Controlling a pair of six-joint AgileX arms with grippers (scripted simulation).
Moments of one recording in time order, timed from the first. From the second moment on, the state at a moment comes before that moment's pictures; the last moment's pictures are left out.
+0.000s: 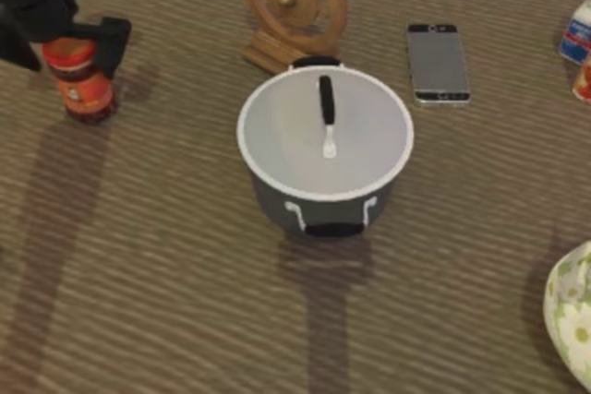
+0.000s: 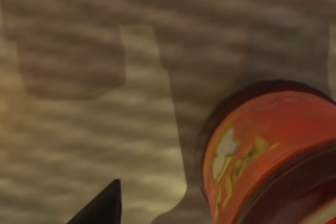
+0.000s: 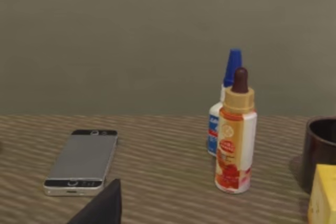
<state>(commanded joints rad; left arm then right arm) -0.02 2.55 2.29 -1.12 0.04 0.16 0.00 0.00 0.00 0.00 0.00 0.00</state>
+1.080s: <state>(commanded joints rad) -0.02 2.55 2.29 -1.12 0.04 0.16 0.00 0.00 0.00 0.00 0.00 0.00</state>
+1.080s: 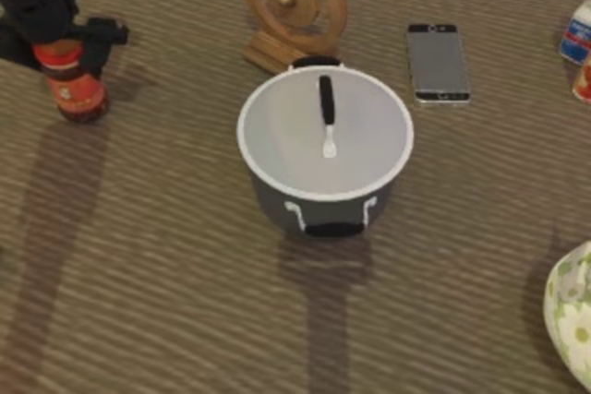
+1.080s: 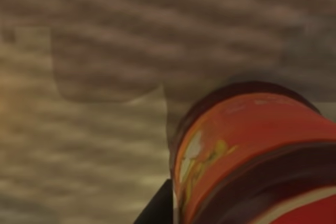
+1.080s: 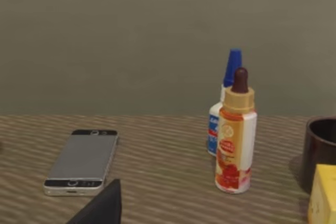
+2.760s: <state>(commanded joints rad) -0.02 2.04 1.82 -1.15 0.03 0.13 0.00 0.00 0.00 0.00 0.00 0.00</state>
